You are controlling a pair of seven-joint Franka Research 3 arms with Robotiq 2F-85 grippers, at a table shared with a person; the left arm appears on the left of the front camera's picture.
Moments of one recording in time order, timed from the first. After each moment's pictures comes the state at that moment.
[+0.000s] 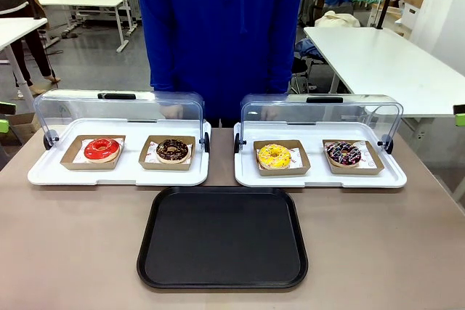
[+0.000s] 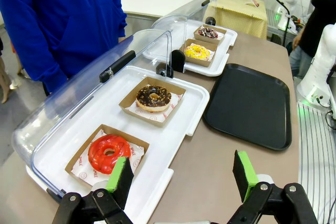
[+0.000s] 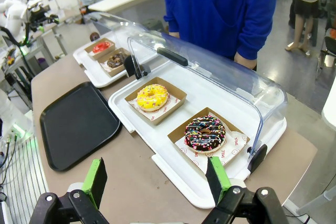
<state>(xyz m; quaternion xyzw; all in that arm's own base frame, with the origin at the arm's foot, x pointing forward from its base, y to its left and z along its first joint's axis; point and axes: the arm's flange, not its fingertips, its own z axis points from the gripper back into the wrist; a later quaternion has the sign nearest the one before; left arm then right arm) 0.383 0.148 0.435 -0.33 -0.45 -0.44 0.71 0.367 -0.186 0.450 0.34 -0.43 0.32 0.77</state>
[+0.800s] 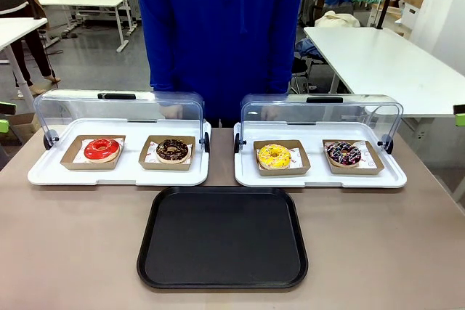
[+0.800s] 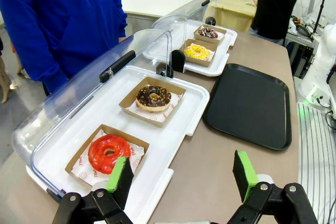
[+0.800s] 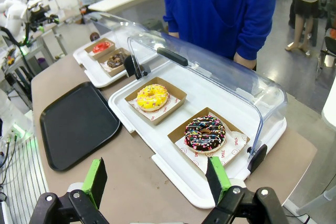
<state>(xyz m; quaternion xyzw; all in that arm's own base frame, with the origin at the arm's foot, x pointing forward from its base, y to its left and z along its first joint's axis) 0.383 0.148 0.435 -0.33 -0.45 -0.44 0.71 0.367 -0.186 0.450 0.34 -0.43 0.32 0.77</state>
